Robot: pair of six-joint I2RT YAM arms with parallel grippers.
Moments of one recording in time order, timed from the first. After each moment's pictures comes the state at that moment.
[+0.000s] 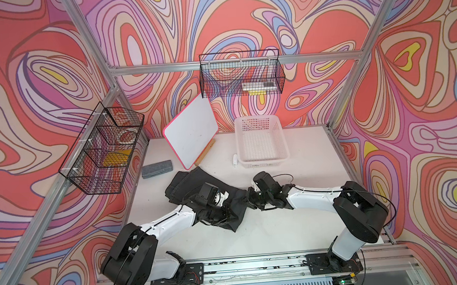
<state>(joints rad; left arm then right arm) -0.55 1.29 0.63 -0.37 0.61 -0.71 0.76 1.67 0.96 -0.14 -0.32 1.15</state>
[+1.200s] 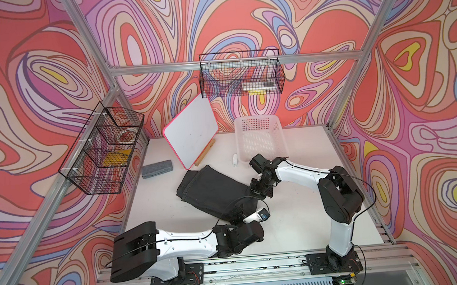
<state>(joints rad) -1.33 1.43 0.65 -0.07 -0.73 0.06 0.62 1.91 1.35 -0.82 -0.34 0.91</state>
